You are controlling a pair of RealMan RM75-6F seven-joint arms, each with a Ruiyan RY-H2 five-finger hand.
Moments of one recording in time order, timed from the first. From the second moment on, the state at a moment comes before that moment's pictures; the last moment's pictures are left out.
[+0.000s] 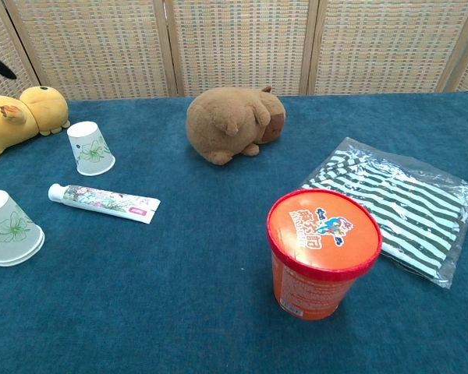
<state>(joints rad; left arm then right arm) -0.75 -0.82 -0.03 -1.93 0.89 0.87 0.41 0.09 -1.14 0.05 -1.61 -1.57 1.50 0.01</state>
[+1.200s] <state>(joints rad) -1.10 -1.16 -0.01 -1.49 0.32 0.71 0.64 0.11 -1.15 0.06 -1.55 -1.51 1.44 0.09</state>
